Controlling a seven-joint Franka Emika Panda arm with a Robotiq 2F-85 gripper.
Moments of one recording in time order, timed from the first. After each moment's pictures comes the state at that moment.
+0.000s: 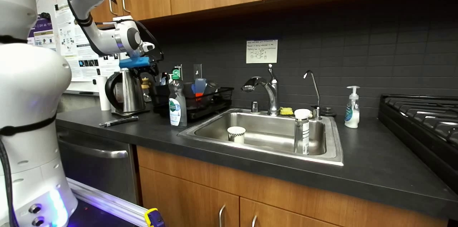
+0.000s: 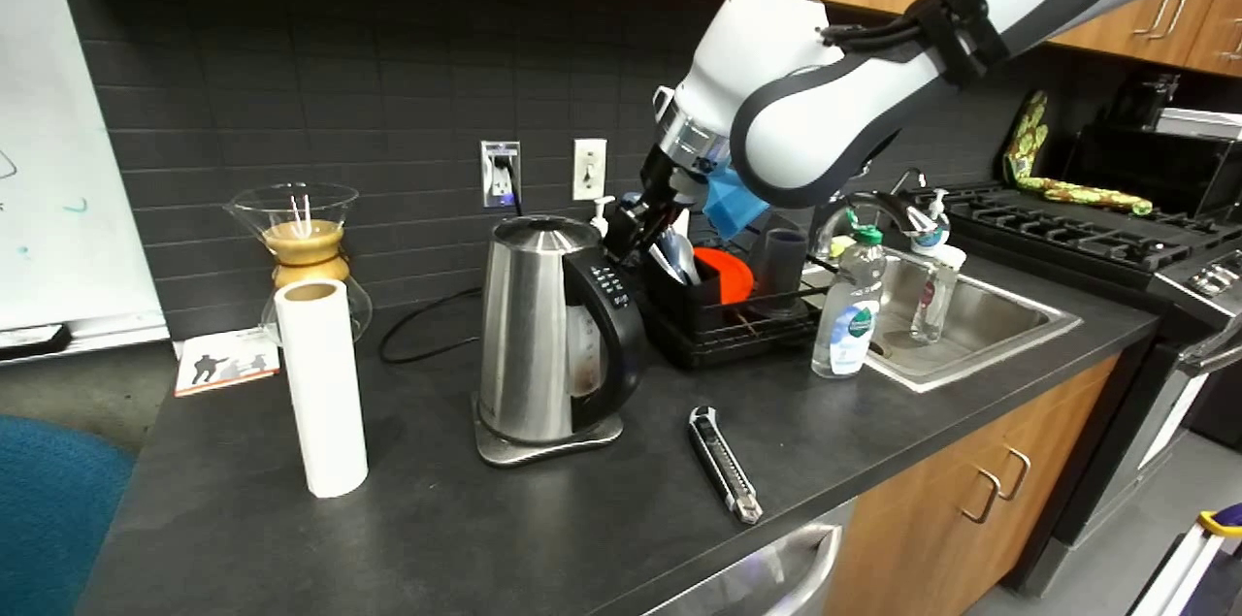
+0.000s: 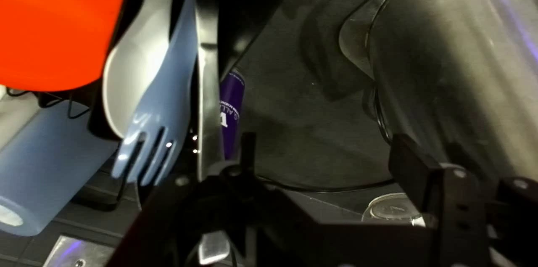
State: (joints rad) arm 0.15 0.06 0.22 -2.22 -0.22 2.78 0.11
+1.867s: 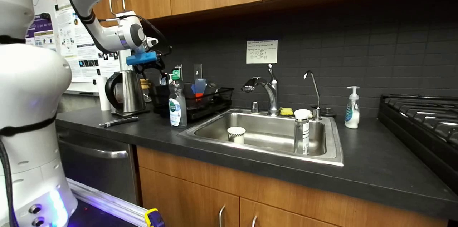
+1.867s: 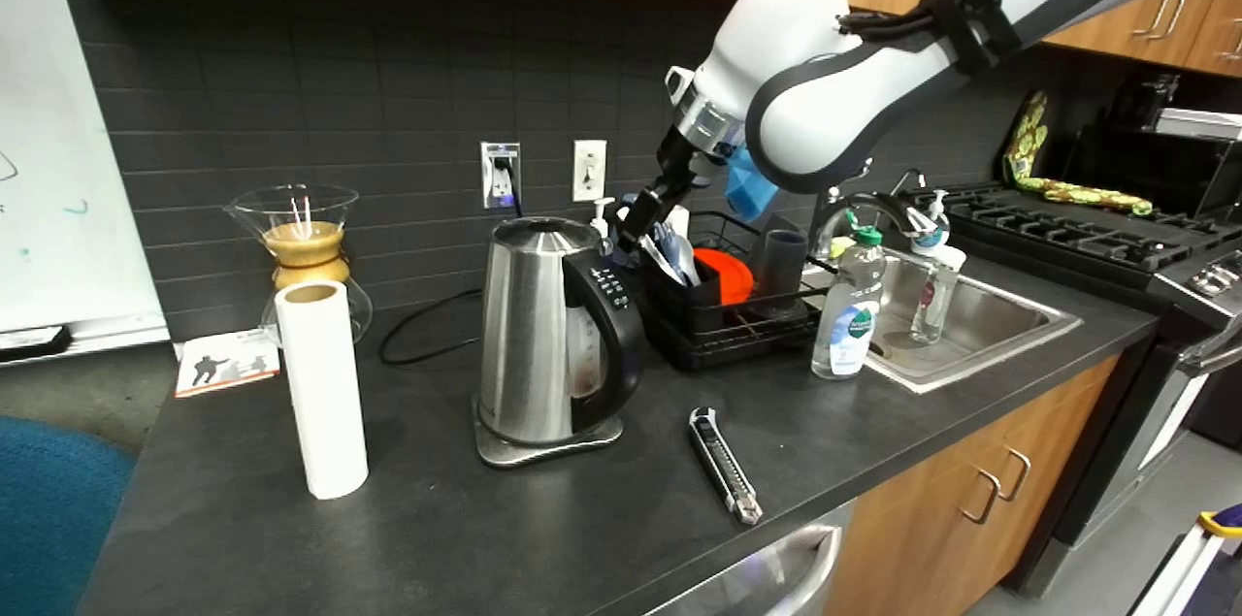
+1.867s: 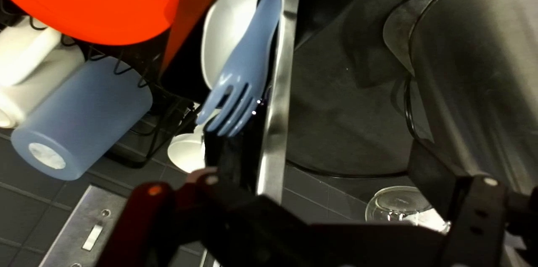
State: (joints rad) arm 0.15 0.03 0.17 -2.23 -0.23 2.81 -0.03
